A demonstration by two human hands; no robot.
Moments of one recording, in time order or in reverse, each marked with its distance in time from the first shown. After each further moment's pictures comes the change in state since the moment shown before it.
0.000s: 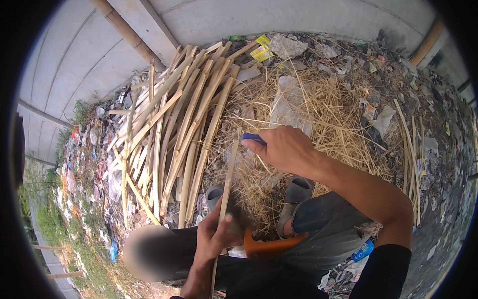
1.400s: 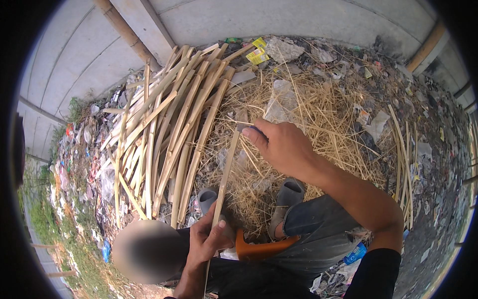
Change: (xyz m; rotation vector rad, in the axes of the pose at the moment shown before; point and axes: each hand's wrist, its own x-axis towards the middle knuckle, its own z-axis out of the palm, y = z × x) left_hand 0.000 -0.002 0.003 -0.124 -0.056 0.011; right_hand -0.006 0.003 -0.019 0.107 0.245 0.029
